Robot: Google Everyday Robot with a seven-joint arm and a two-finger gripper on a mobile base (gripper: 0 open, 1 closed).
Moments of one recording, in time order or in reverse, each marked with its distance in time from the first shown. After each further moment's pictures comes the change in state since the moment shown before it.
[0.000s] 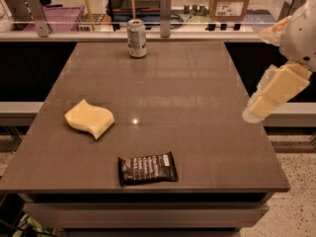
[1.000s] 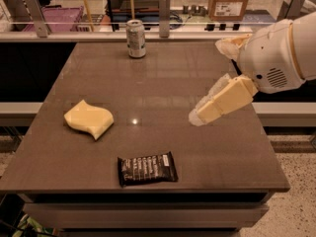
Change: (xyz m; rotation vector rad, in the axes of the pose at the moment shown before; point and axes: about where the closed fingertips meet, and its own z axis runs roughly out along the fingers) arm -0.073 0.034 0.036 -0.061 -0.397 0.095
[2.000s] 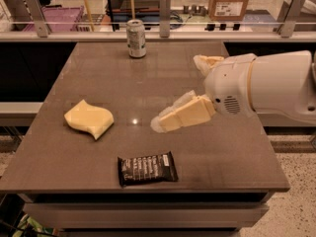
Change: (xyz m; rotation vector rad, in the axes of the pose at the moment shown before) arm -0.011 0.022 0.051 0.061 -0.173 0.113
